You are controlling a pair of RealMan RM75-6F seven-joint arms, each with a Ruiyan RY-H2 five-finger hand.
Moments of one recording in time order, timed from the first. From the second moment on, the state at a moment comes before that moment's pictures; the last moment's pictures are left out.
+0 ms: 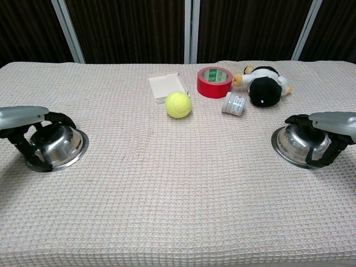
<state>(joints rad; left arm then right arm) -0.61 -1.50 -0.07 -1.30 1.10 0.71 0.12 0.67 -1.45 0.05 -1.47 -0.69 0.78 -0.50</state>
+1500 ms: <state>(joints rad) -0.41 -1.80 -0.17 -1.37 1.48 1.52 -0.42 0.48 -1.49 0.16 -1.47 -1.42 1.15 0.71</state>
